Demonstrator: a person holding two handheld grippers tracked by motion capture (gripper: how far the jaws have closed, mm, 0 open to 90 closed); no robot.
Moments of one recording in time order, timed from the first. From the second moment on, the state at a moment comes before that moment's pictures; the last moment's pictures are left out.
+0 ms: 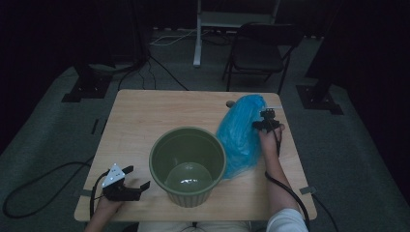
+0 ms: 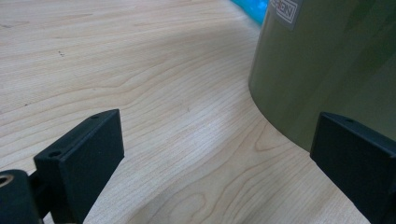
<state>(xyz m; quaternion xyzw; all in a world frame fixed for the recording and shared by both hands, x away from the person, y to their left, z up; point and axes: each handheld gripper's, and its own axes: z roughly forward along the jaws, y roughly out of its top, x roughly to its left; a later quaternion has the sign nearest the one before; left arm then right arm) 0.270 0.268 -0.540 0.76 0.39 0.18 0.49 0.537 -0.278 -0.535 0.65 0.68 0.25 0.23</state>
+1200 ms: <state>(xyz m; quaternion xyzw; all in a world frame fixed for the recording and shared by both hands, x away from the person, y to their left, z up) 0.268 0.259 -0.535 0.77 0.37 0.19 0.49 0.391 -0.340 -0.522 0.66 0.63 0.32 0.24</state>
